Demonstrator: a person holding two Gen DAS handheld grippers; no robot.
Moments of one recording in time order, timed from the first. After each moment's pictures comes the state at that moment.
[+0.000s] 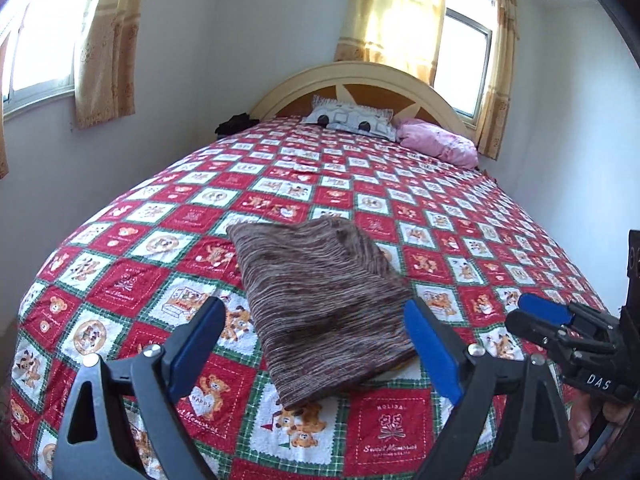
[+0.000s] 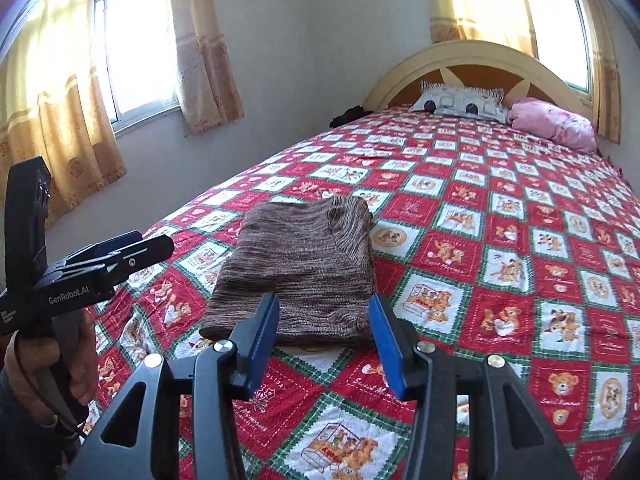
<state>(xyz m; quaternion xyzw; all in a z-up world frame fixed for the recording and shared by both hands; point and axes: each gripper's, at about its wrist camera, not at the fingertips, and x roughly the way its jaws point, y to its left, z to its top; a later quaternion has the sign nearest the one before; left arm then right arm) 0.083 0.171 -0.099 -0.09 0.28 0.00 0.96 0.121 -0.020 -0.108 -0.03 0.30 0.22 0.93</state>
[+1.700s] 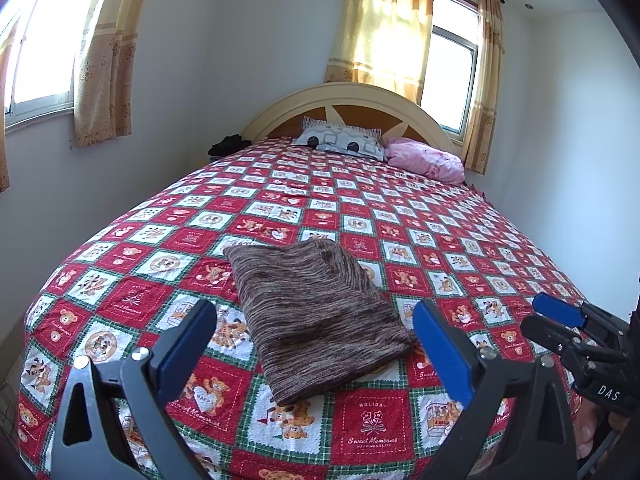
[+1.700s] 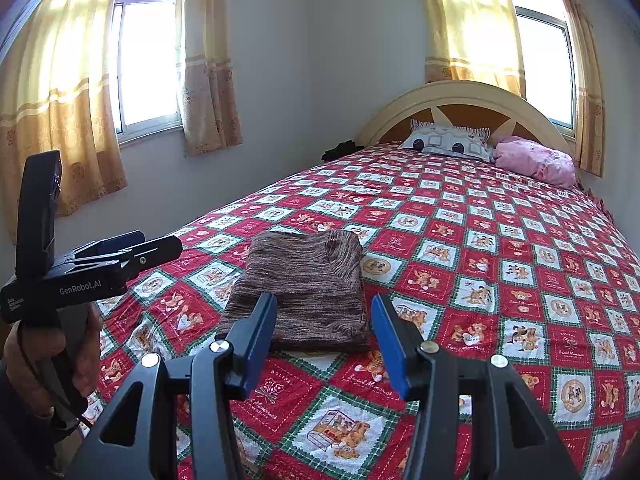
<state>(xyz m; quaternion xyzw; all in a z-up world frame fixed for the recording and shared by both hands) 0.054 0.169 -0.074 -0.10 0.24 -0.01 0.97 0.065 -0.020 -0.072 -0.05 0.24 0.20 0.95</state>
